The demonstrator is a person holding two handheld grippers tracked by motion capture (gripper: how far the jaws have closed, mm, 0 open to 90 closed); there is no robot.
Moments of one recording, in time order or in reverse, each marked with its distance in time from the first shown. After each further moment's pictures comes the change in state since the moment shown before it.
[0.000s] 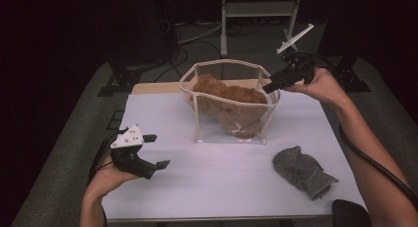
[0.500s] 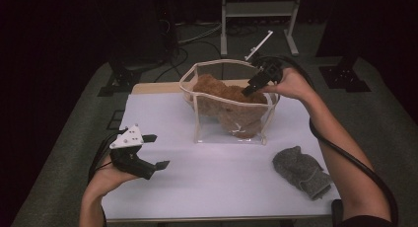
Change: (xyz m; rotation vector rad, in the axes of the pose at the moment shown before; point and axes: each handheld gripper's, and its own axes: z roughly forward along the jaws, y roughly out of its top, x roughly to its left) left arm -0.001 0.001 -0.002 -0.007 -0.005 0.008; right arm 0.001 0.039 0.069 0.140 -0.009 -0.047
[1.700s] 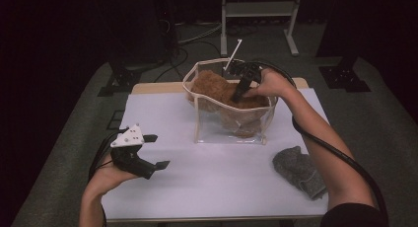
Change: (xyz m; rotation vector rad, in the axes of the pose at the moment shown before) left arm 0.003 0.000 0.001 0.005 -0.015 -0.001; right arm 0.012 0.039 0.051 0.209 -0.061 -0.110
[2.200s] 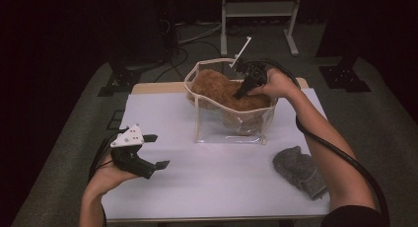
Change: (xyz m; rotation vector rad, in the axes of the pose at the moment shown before) left arm 0.001 -0.002 0.002 0.004 -0.002 0.001; right arm -0.004 -0.015 -0.009 -0.075 0.060 0.022
